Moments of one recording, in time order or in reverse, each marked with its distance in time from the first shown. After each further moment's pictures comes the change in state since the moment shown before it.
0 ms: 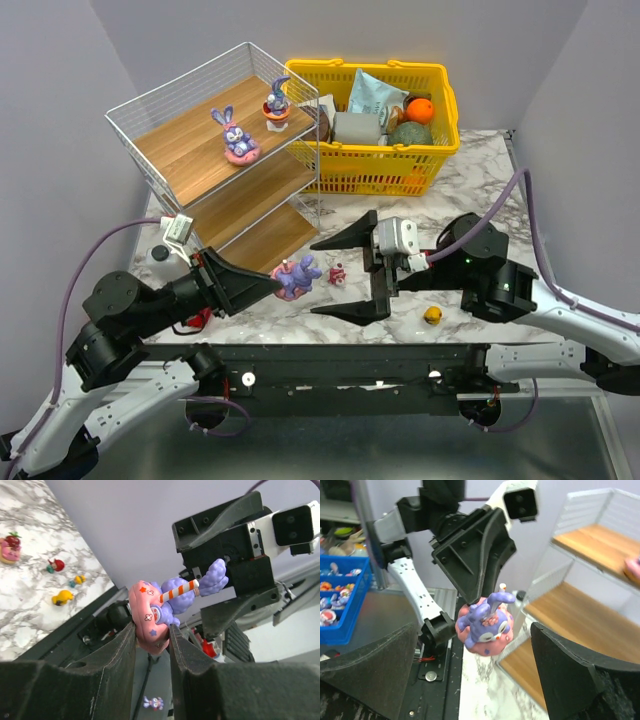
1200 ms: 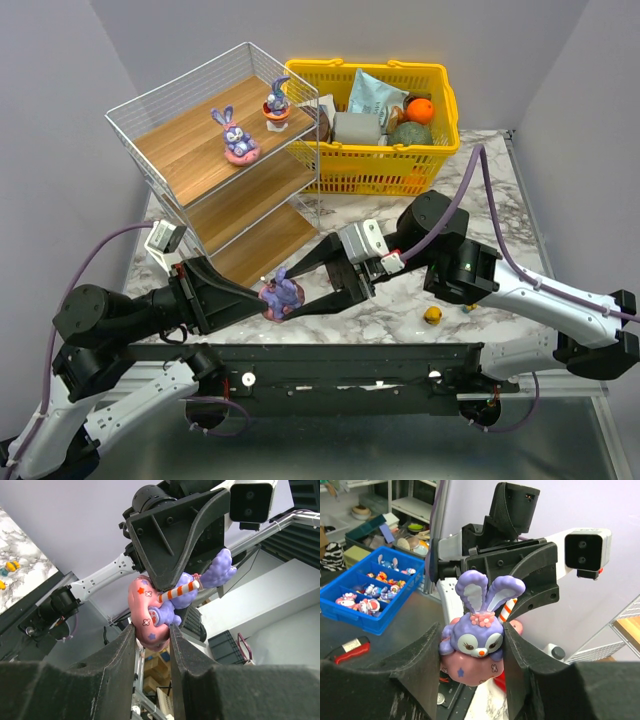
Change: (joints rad) left arm 0.004 -0.041 0.047 0.067 0.188 -0.143; right arm 0.000 0.249 0.238 0.039 -0.381 -0.057
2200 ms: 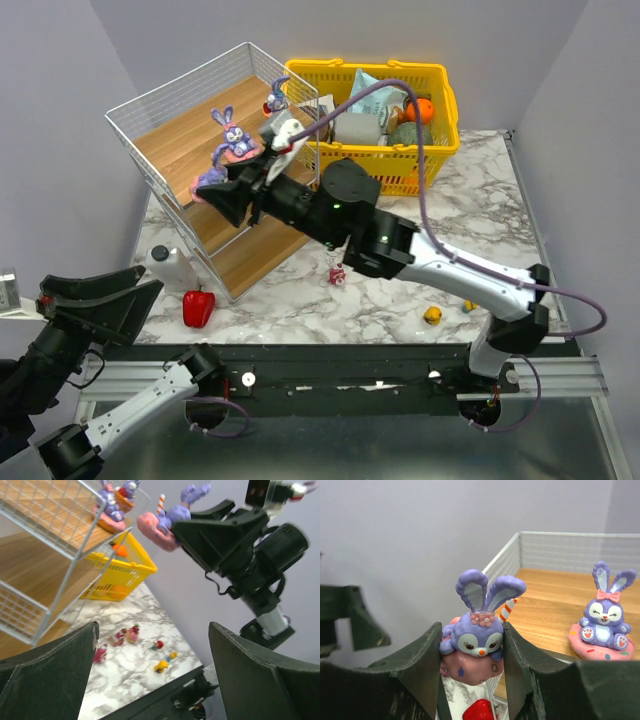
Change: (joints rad) left arm 0.000 -0.130 0.386 -0.496 -0.693 0.560; right arm 0.025 0.386 0.435 0.048 0.811 0.304
